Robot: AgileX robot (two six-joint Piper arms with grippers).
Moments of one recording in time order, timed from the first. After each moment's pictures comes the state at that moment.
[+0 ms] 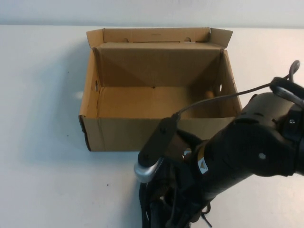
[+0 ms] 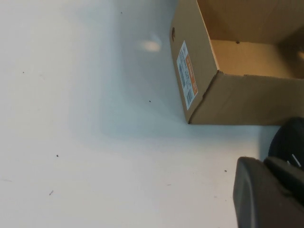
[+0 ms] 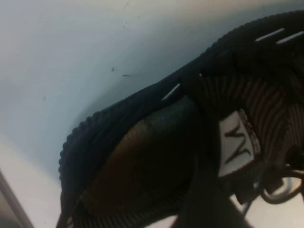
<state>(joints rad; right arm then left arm) 0.92 1.49 -1.13 0.09 0.92 -0.17 -0.20 0.43 -0.81 -0.08 1.02 -0.10</state>
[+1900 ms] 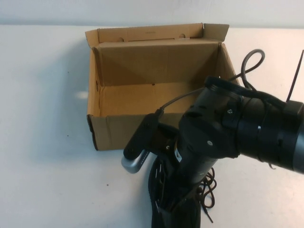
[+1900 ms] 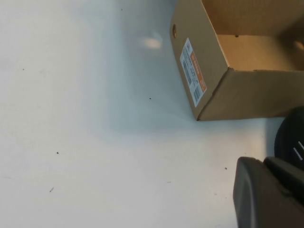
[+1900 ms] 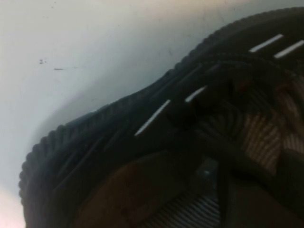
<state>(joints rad) 0.92 1.67 -1.29 -0.08 1.03 -0.10 -0.20 0.43 -0.81 -0.08 1.03 -0.10</state>
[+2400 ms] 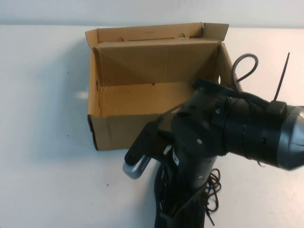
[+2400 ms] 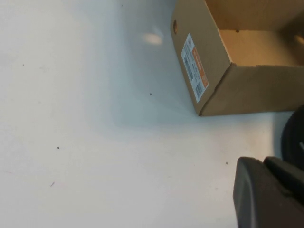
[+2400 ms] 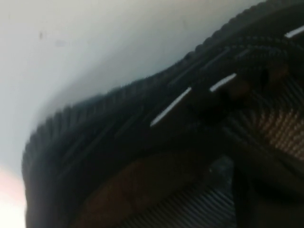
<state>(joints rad) 0.92 1.71 -1.31 -0.06 1.10 -0.09 -0.20 0.43 -0.81 -0.08 1.05 -0.09</state>
